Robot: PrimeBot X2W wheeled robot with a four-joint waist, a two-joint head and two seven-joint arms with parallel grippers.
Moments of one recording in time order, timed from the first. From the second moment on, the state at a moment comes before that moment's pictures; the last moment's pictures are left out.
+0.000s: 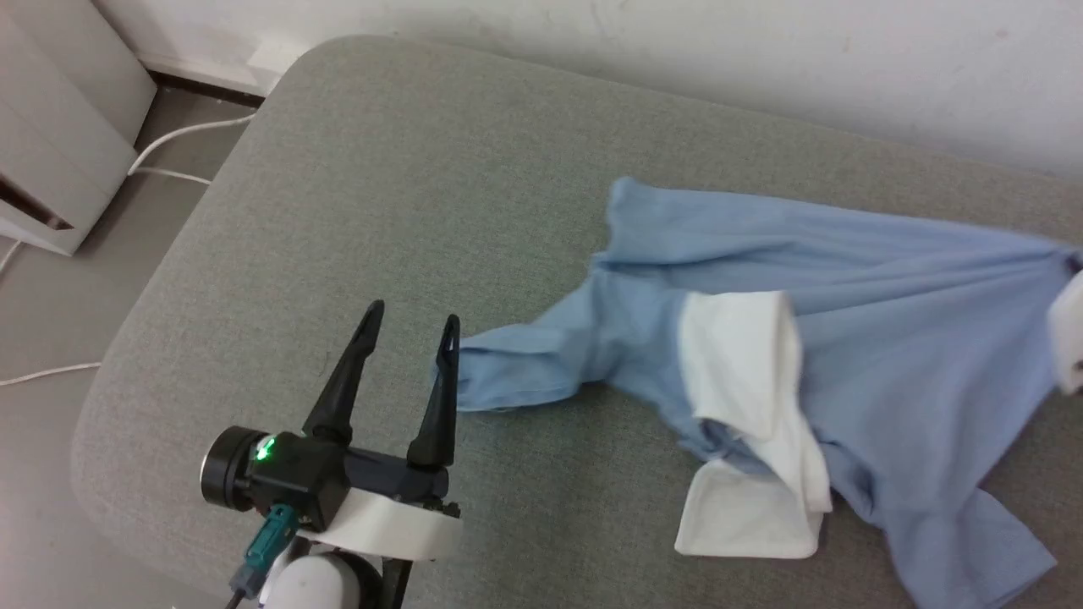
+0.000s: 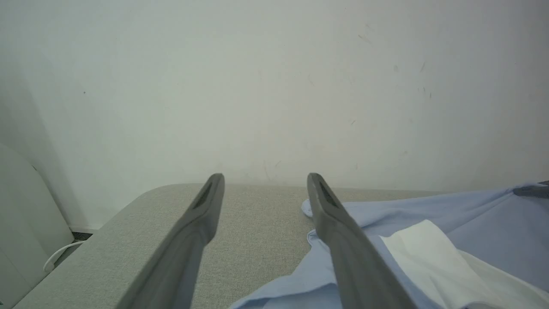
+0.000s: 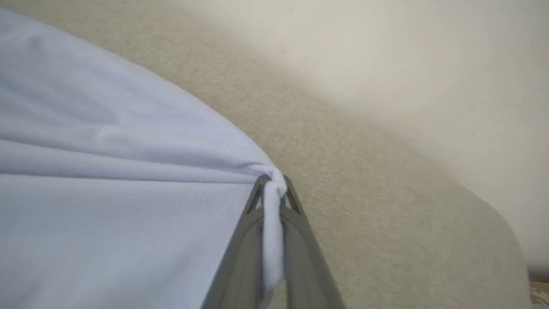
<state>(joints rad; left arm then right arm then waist) -0.06 0.06 -0.17 -0.09 -0.09 -0.06 -0.26 -0.52 -0.48 0.06 0.58 0.12 0.13 0.35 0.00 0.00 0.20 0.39</state>
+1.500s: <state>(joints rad) -0.04 0.05 -0.15 0.07 -0.19 -0.11 -0.26 -0.08 -0.14 -0.12 0.23 0.20 0.13 -0.09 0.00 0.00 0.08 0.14</state>
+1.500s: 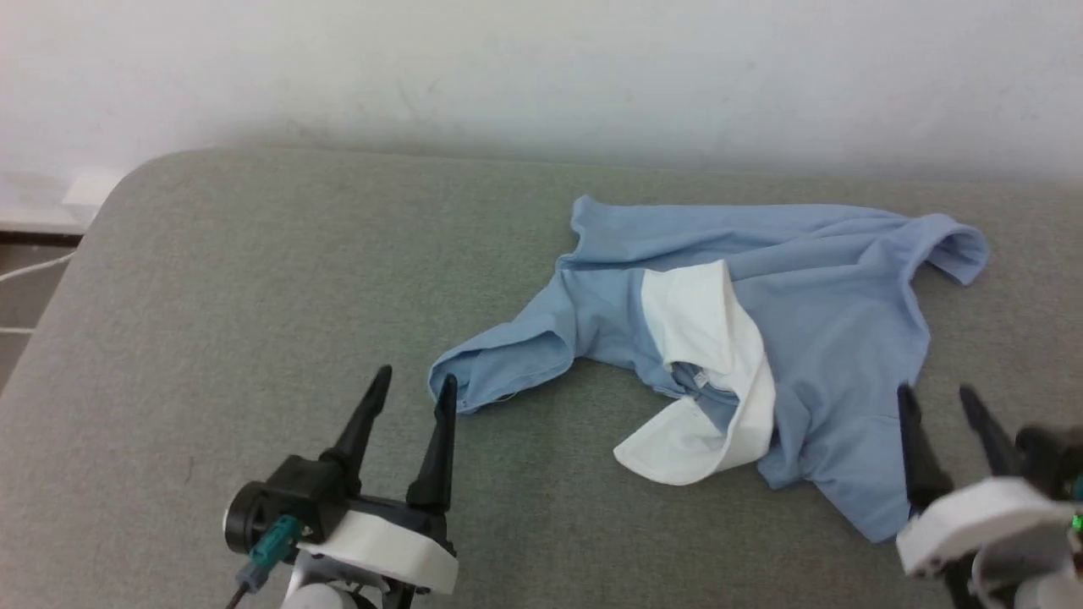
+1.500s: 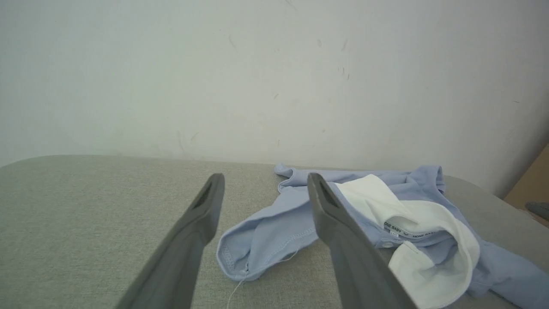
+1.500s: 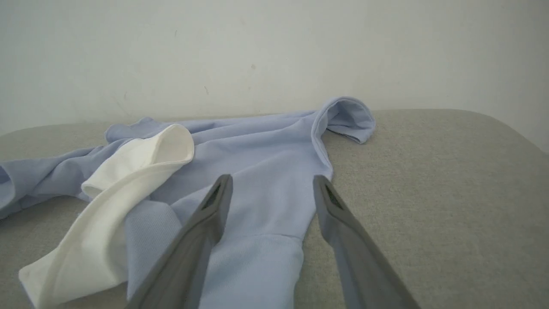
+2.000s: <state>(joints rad) -0.25 0.13 -0.32 0.19 -0.11 -0.12 0.09 0.06 -0.06 -0.19 0.10 0.19 0.13 -0.05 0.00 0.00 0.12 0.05</state>
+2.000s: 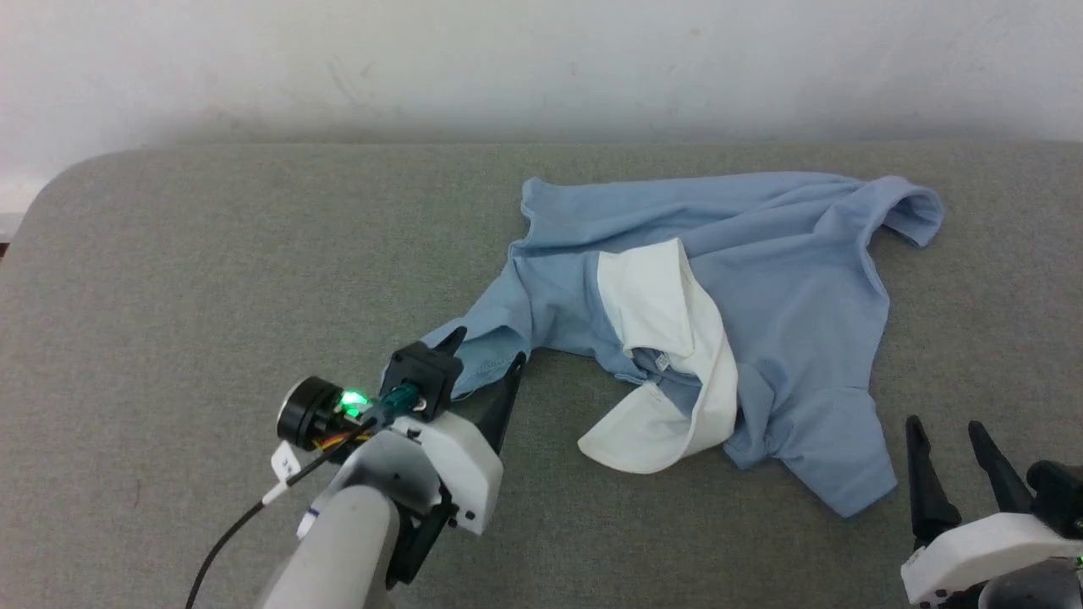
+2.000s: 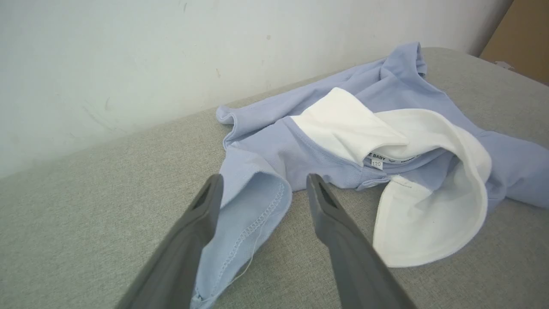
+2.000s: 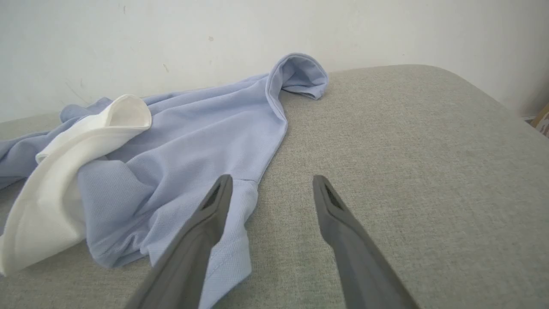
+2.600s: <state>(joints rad) -0.46 0.15 -0.38 0.35 0.01 -0.07 0.22 0.03 -0.05 -0.14 0.15 0.21 0.13 -0.07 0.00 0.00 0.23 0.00</state>
